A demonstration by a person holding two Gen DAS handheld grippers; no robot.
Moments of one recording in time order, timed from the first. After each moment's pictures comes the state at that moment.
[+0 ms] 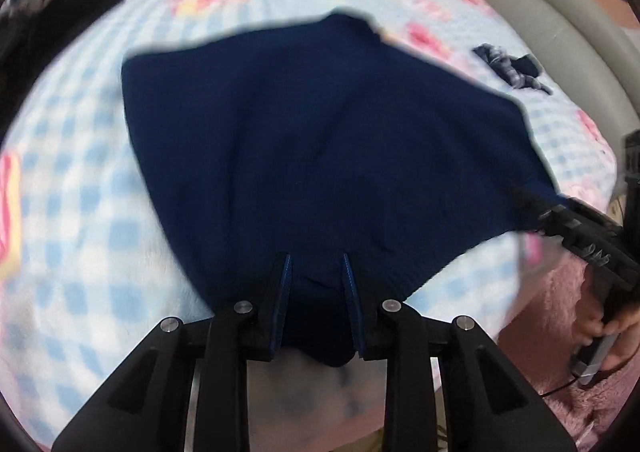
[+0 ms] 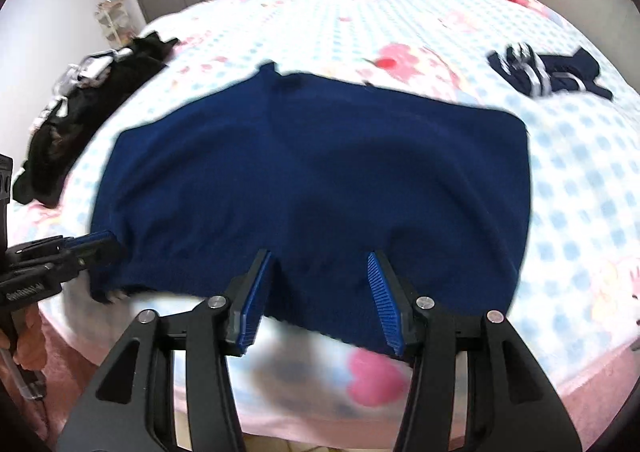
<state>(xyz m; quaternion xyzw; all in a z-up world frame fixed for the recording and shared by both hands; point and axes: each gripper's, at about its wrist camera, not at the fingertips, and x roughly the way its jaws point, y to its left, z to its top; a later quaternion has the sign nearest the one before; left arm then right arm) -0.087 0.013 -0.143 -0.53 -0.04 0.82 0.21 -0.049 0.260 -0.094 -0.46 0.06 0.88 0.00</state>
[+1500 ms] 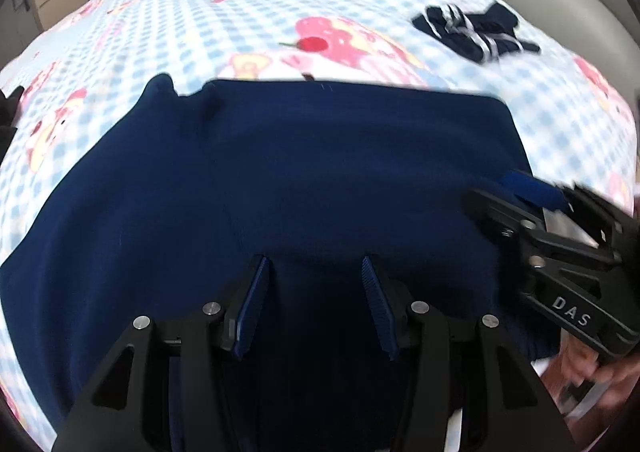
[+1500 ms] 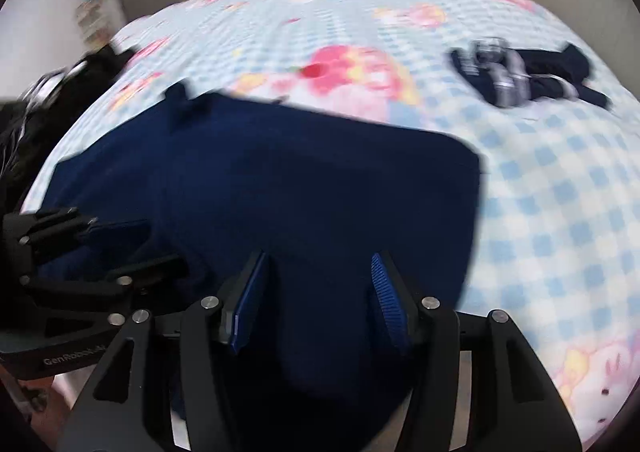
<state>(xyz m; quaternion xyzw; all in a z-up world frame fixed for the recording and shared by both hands) -0.160 0.201 -0.122 -0.51 0.09 0.82 0.25 -0.091 0.338 -0.105 -0.44 0.06 0.89 0.06</state>
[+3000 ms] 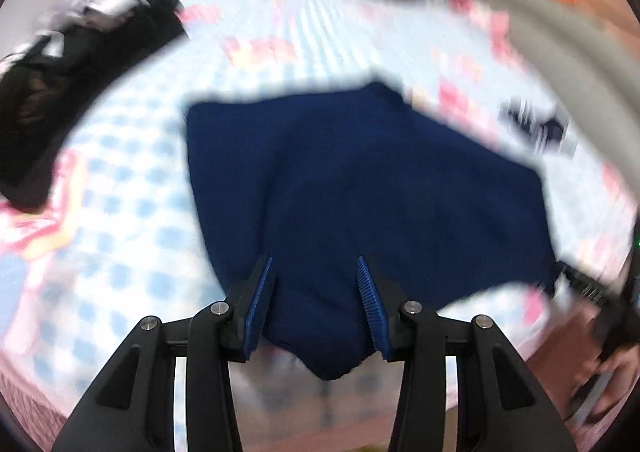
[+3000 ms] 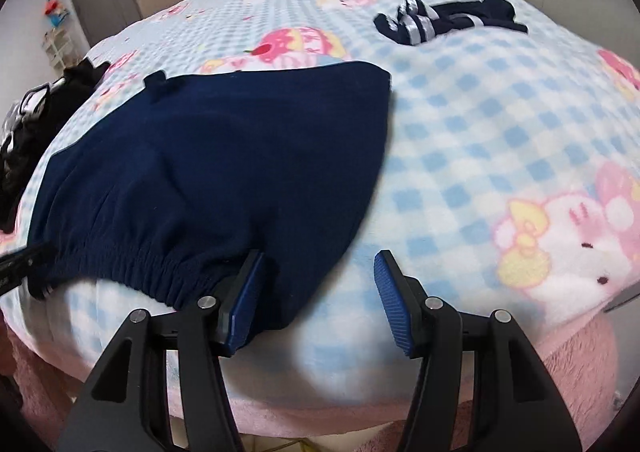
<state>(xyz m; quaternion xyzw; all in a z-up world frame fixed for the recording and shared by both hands) -0.069 0.019 -0.103 -0.45 -0.06 0.89 0.12 -0.005 0.343 -0.104 -0.45 0.10 0.88 0.10</state>
